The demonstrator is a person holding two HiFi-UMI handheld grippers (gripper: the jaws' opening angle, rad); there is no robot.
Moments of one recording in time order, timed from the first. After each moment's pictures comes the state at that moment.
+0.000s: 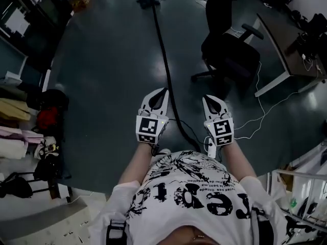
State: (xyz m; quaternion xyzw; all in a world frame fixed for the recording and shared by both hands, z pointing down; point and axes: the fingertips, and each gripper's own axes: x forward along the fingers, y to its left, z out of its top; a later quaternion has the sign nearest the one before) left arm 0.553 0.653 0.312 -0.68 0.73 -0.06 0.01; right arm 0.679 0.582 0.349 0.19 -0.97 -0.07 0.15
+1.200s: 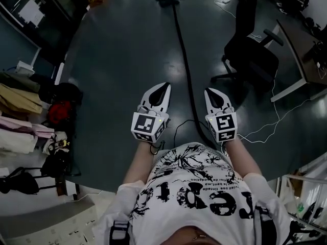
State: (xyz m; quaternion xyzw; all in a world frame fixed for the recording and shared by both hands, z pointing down) left arm 0.430 0.756 0.286 -0.68 0.74 0.00 0.02; right arm 0.535 0.671 0.334 0.18 -0.98 -0.05 0.12
